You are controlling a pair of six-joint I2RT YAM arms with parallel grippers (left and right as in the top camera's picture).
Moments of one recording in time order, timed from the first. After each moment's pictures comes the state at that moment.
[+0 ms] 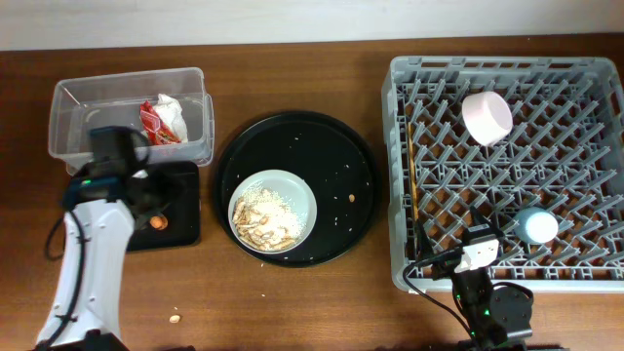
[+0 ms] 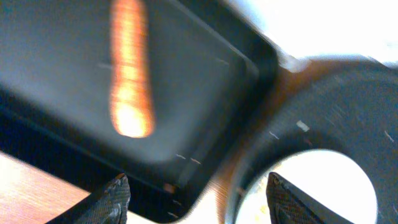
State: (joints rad) left arm 0.19 1.44 1.09 -0.85 0.03 -0.54; right arm 0.11 0.02 0.01 -0.07 -0.08 -0.05
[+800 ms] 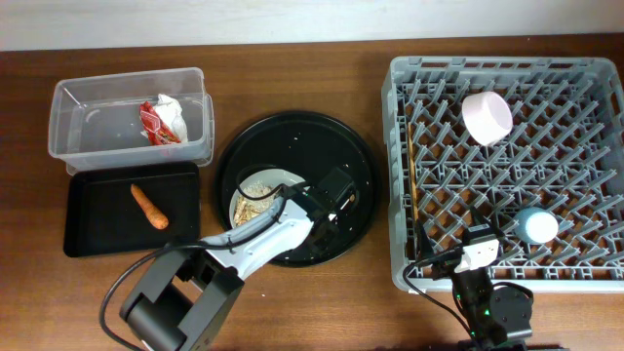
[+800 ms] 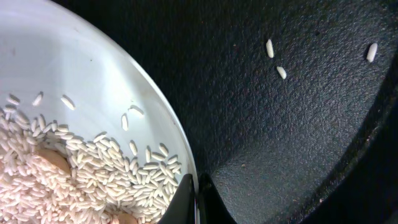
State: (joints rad) left arm -0.74 1.85 1.12 -0.69 -0.13 -0.05; right arm 0.11 0.01 0.01 -0.07 -0.08 -0.05
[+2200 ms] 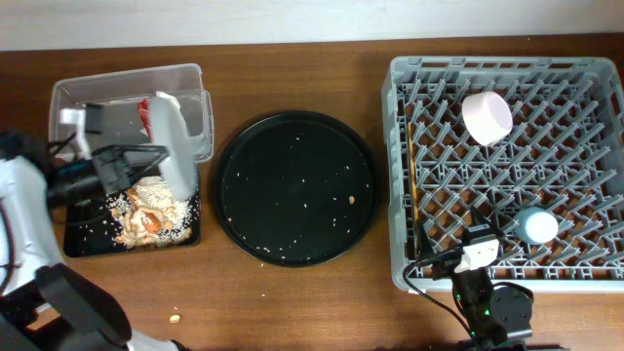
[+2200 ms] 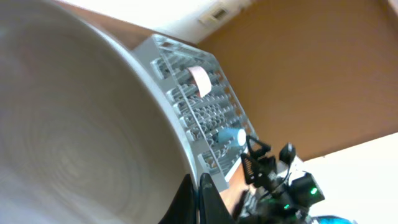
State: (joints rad) left arm 0.50 1.74 1.53 -1.60 1.35 0.91; right arm 0.11 0.01 0.01 -0.07 -0.08 -0.05
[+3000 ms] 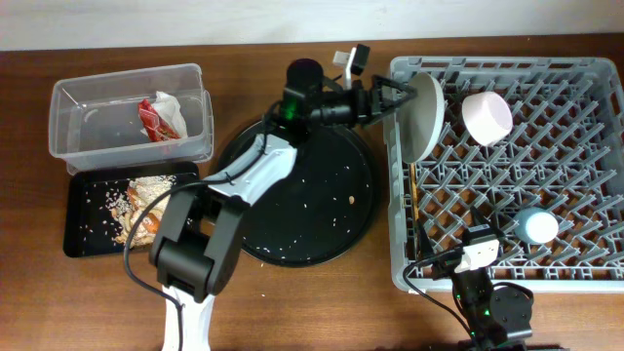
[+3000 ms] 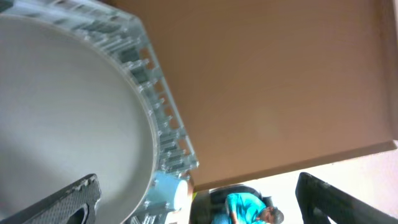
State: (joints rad) left arm -0.49 2.15 1.54 0.57 0.96 -1.15; right arm 0.11 0.01 0.01 -0.07 -0.08 -0.05
